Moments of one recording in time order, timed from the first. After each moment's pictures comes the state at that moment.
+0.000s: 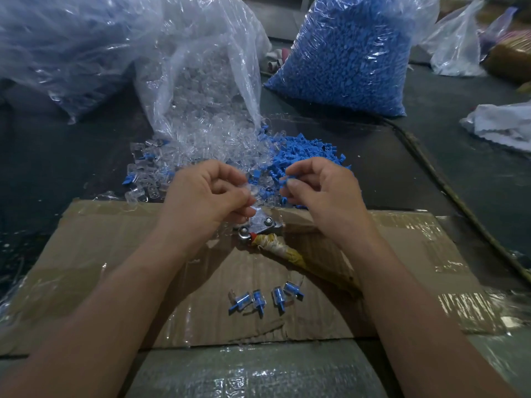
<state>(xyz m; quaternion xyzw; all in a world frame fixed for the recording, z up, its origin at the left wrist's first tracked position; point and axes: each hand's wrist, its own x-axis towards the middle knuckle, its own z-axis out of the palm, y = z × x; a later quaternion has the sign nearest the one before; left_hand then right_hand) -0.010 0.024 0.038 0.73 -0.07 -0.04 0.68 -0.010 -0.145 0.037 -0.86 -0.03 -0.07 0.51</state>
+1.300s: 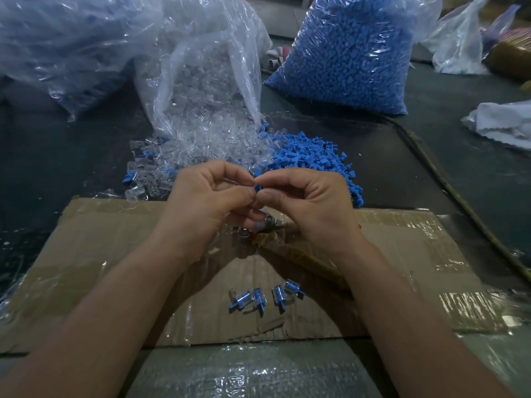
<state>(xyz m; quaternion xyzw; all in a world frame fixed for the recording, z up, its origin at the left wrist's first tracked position) -0.009 0.022 0.035 0.64 -0.08 -0.09 0.76 -0.025 -0.128 0.042 -0.78 -0.16 -0.07 0.61</state>
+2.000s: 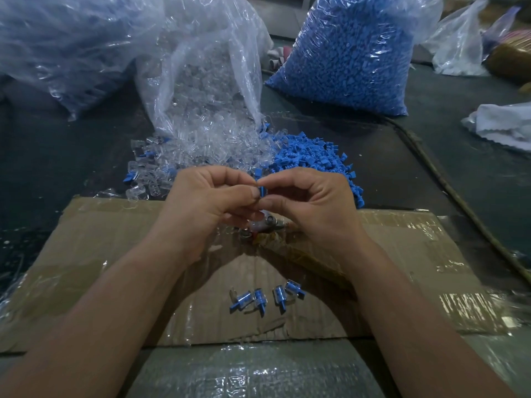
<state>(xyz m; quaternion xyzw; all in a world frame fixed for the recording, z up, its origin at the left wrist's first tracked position) -0.012 0.023 0.042 0.66 -0.05 -0.10 0.74 -0.023 -0.133 0.037 -0.78 -0.18 -0.07 0.59</state>
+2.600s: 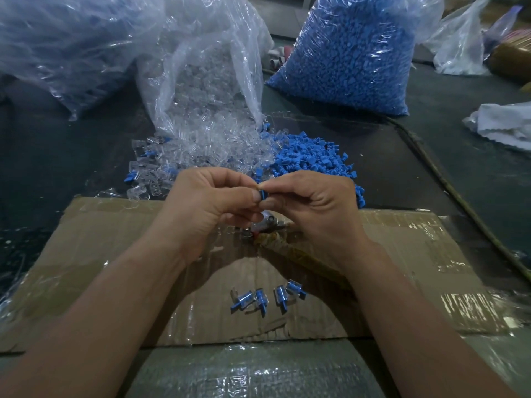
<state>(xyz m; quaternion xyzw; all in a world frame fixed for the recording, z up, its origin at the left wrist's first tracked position) -0.010 0.025 0.041 0.64 -0.05 -0.13 0.75 -0.022 -0.133 0.033 -0.82 -0.23 -0.17 0.50</state>
